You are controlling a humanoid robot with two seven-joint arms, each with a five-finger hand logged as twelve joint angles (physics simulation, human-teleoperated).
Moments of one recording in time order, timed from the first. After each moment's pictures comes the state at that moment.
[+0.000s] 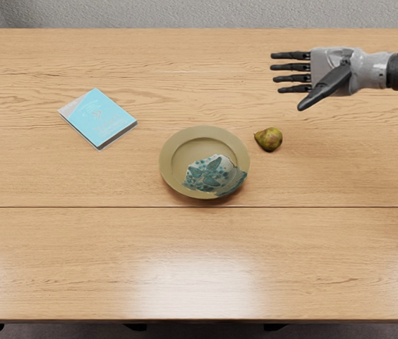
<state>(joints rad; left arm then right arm) -0.03 0.00 -0.20 0.00 0.09 -0.06 0.00 1.27 -0.64 0.21 0.84 0.19 0.61 -0.41</state>
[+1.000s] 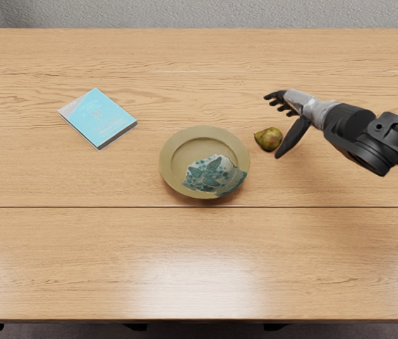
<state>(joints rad) -0.03 0.00 -0.20 0.00 0.09 -0.06 0.00 1.15 -0.53 0.12 1.21 -0.72 -0.14 -0.34</state>
